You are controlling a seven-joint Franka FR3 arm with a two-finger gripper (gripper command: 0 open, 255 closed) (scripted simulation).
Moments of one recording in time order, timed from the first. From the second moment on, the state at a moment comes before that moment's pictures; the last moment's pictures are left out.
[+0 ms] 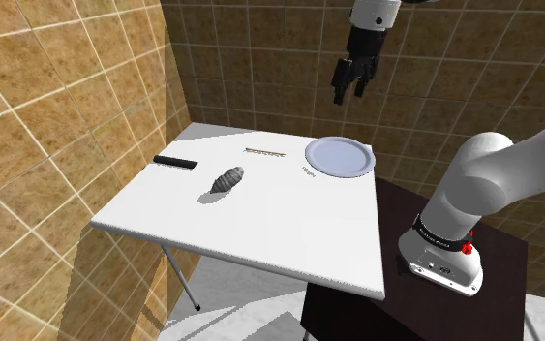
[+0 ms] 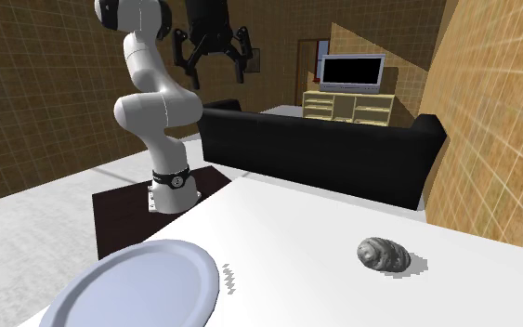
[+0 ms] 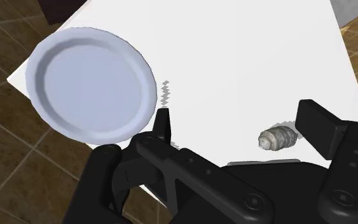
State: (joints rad) arm -0.01 -0.79 0.06 -2.40 0.12 1.67 0.15
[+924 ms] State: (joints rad) arm 0.06 -0.29 0.08 -2.19 0.08 1.87 -0.07
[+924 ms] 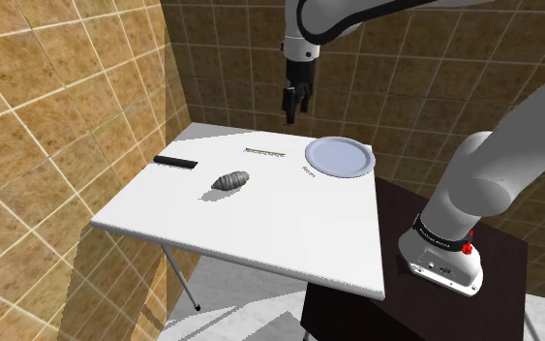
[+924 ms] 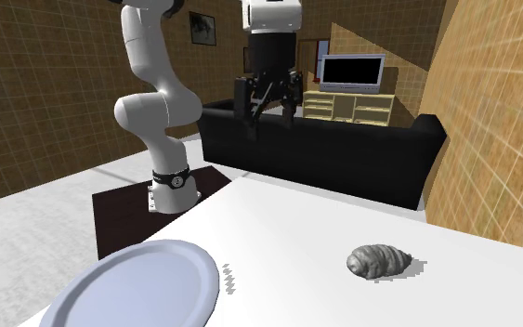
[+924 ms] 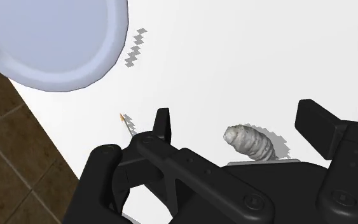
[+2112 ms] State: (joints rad) arm 0.19 0.45 0.17 -1.60 -0.08 1.89 -0.29
